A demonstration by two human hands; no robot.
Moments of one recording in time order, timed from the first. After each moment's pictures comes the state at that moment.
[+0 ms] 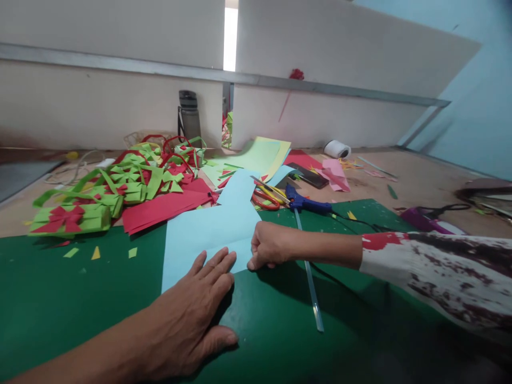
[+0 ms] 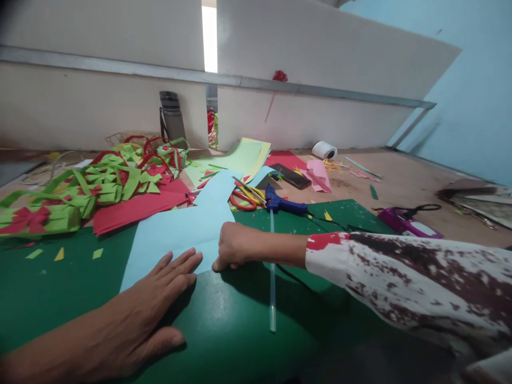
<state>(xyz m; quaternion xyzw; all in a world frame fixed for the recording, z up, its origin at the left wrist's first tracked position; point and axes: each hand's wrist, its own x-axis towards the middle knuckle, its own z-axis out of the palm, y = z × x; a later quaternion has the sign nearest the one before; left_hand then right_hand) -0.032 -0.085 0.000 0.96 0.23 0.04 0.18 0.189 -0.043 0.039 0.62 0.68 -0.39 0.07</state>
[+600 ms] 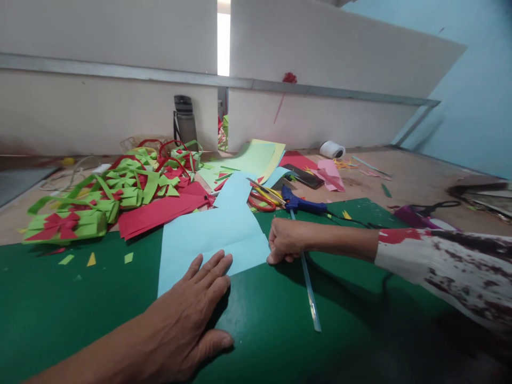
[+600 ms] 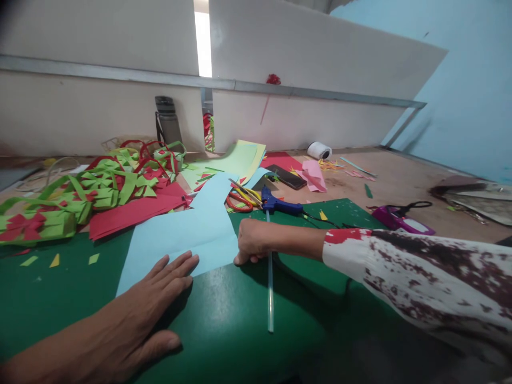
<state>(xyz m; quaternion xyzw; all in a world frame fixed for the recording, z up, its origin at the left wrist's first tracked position) -0.035 -0.087 -0.009 0.96 0.24 0.08 0.15 0.219 -0.042 0.046 0.68 0.61 -0.39 0.12</state>
